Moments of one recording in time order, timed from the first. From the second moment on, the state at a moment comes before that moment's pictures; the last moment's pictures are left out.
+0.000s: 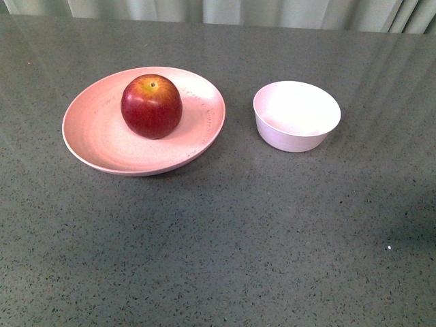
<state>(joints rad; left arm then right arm) 0.00 0.02 0.02 0.00 0.00 0.00 0.00 0.01 0.02 0.00 0.00 0.00</state>
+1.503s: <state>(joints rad) -0.35 1.85 0.74 0.70 0.23 0.10 0.00 0.00 0.02 0.00 0.00 0.00</state>
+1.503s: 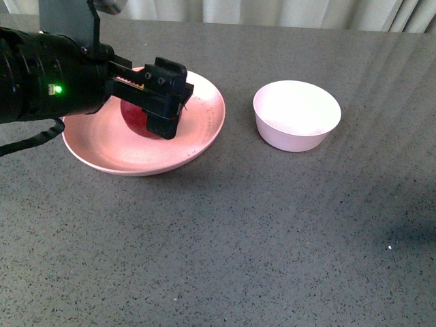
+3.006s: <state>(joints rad) -0.35 2.08 0.95 0.66 0.14 0.16 0.00 0.00 0.02 0.00 0.00 0.00</state>
